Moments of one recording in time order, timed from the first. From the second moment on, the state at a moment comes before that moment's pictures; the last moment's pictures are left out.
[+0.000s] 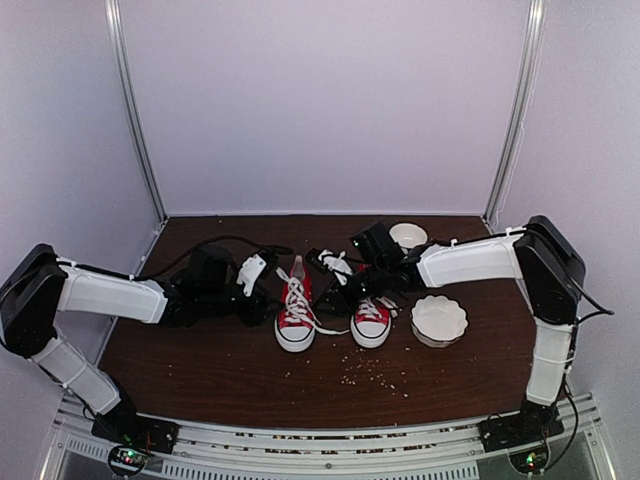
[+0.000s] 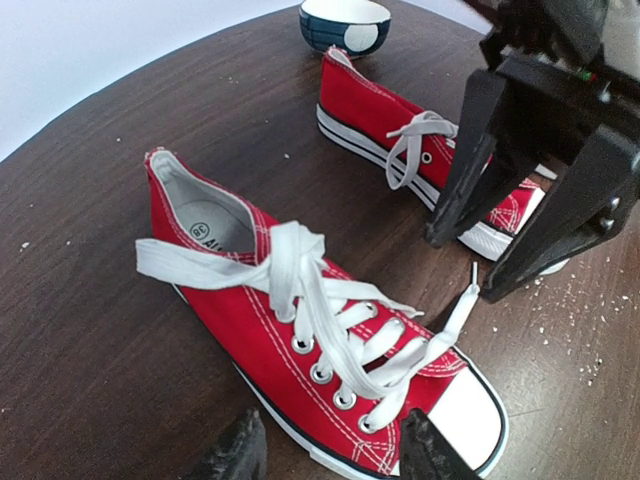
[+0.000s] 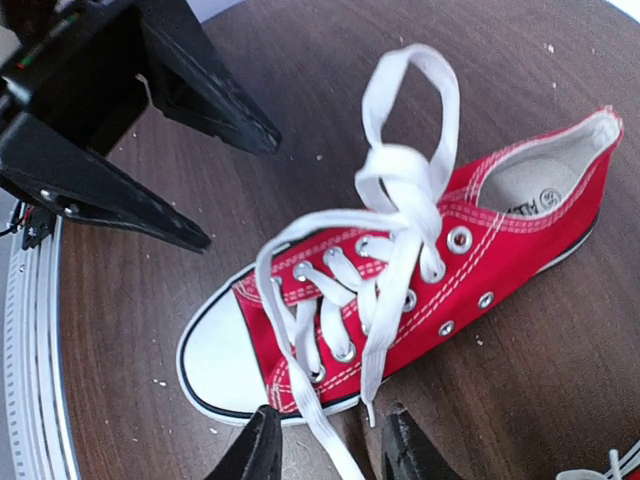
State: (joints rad) left arm -0.70 1.51 0.69 0.25 0.19 0.03; right arm 0.79 1.93 1.27 -0.07 -0.47 -0.06
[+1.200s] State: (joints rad) left arm -0.70 1.55 0.69 0.25 0.22 0.03; right arm 0.82 2.08 1.36 -0.33 -0.43 -0.32
